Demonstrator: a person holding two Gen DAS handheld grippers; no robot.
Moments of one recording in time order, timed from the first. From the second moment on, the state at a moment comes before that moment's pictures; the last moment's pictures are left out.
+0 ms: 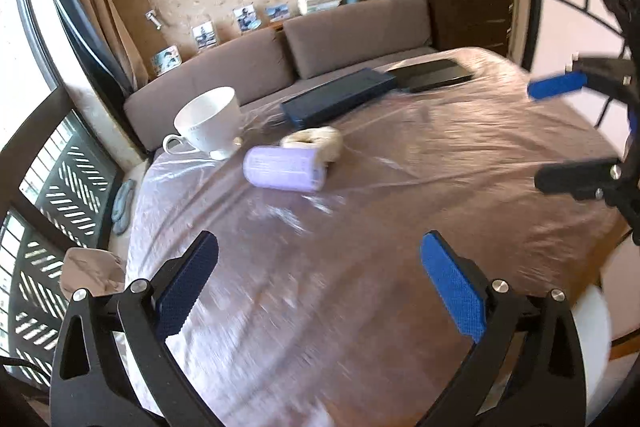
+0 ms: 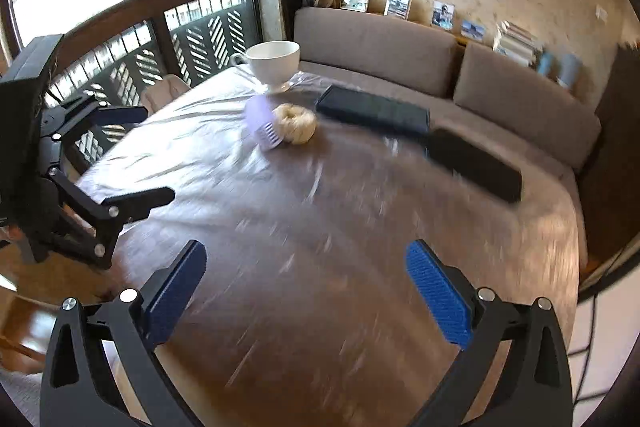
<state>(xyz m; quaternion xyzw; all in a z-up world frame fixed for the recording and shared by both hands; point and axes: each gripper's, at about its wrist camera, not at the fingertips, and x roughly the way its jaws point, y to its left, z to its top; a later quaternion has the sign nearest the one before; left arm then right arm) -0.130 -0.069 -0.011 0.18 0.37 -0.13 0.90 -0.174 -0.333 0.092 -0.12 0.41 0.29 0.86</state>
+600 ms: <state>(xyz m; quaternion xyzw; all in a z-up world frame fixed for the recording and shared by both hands) -0.020 -0.028 -0.031 0.18 0.40 -0.20 0.88 -0.038 -0.236 0.027 -0.14 0.46 0.39 0.78</state>
